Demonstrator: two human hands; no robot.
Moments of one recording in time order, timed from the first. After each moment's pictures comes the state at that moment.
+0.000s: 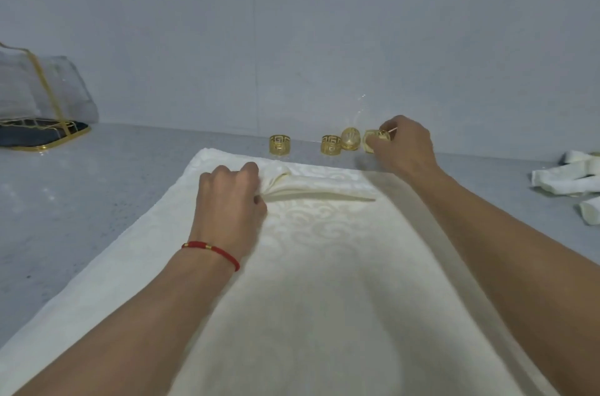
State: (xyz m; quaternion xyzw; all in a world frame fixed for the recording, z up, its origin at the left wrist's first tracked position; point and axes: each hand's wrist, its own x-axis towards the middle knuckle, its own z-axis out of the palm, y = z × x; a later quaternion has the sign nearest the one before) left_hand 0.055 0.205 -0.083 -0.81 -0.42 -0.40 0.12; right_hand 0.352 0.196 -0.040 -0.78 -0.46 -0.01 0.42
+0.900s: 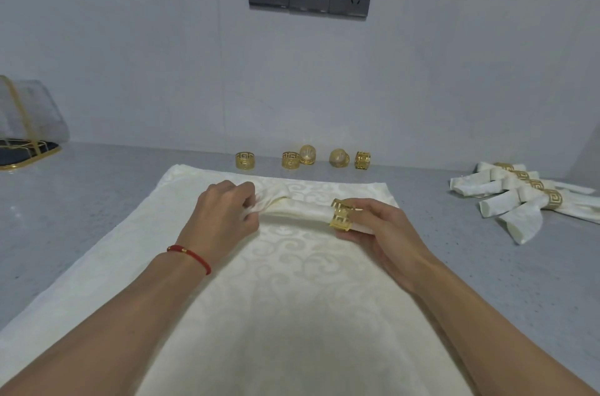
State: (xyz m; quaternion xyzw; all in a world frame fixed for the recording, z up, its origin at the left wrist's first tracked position) left_hand 0.070 0.177 -0.073 -0.86 -0.33 -0.39 -0.01; right_hand 0.305 0.023 -0.072 -0.54 -0.36 0.39 0.65
